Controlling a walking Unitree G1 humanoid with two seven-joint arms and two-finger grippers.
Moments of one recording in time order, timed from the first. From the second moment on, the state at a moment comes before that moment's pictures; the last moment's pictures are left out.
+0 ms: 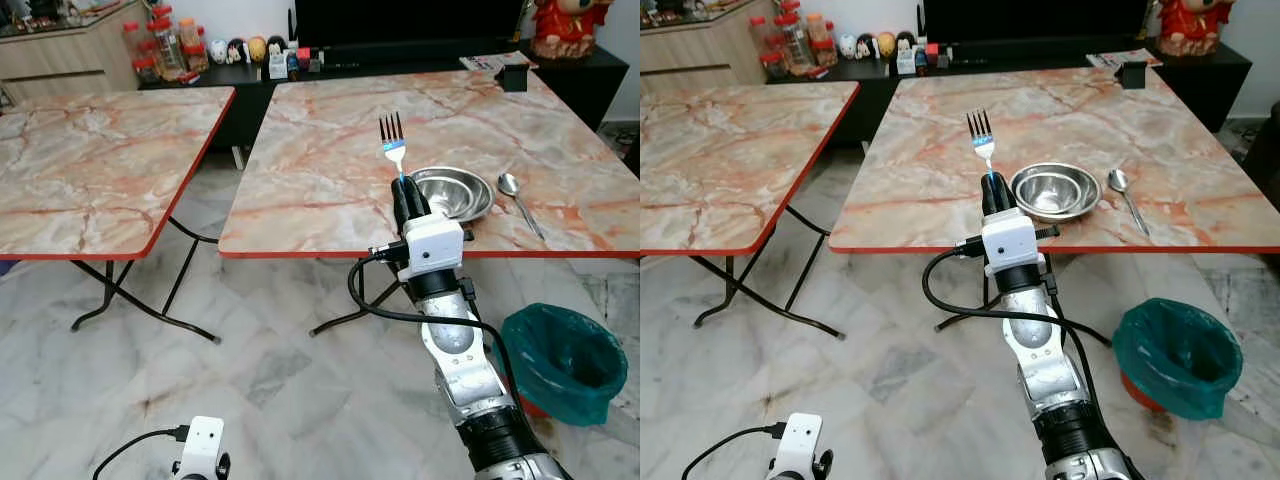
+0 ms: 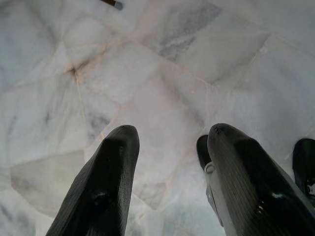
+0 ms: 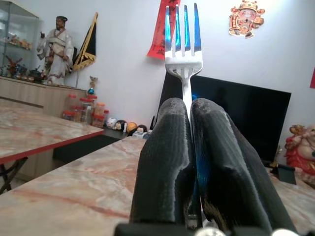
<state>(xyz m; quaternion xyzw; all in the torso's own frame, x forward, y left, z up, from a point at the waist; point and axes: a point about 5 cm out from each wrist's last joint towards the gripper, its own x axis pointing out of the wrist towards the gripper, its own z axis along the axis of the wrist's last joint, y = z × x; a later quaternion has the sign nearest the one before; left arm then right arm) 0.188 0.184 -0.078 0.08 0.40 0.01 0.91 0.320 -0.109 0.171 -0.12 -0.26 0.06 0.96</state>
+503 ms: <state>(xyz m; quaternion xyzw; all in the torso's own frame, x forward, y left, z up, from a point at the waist) 0.180 0.193 -0.081 0.09 0.41 0.02 0.91 0.320 -0.089 0.177 -0.11 -0.27 0.09 0.95</state>
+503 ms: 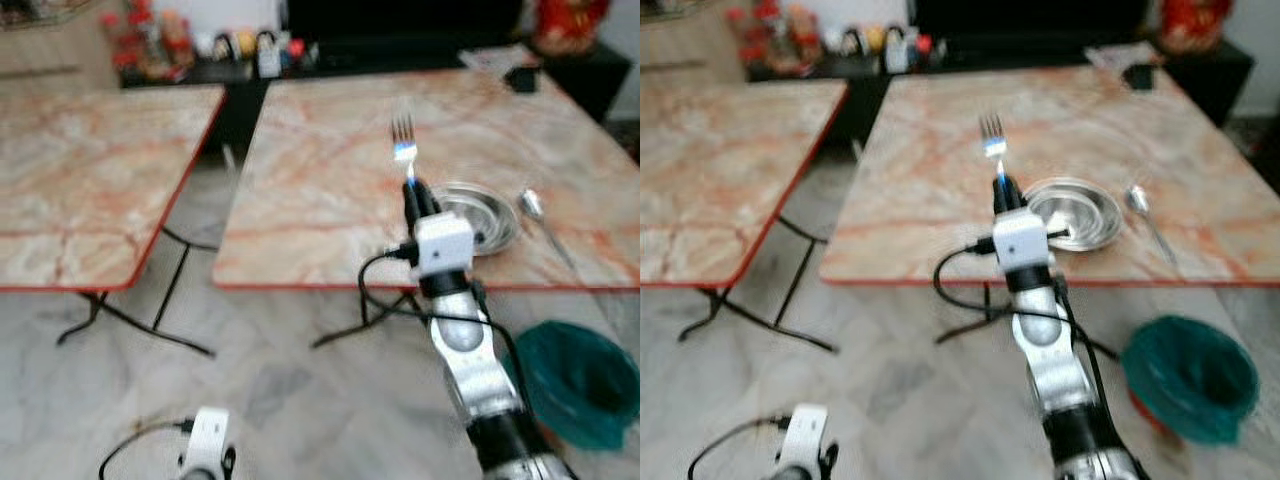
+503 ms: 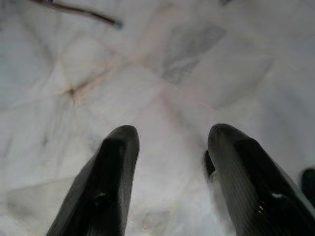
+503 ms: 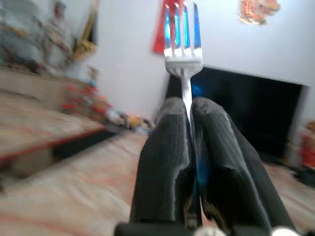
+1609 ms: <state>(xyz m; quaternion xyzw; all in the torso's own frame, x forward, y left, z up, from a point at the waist) 0.189 0.185 -0.077 0.08 0.39 0.01 0.92 0.321 -0.102 0.175 -0.12 -0.26 0.08 0.95</state>
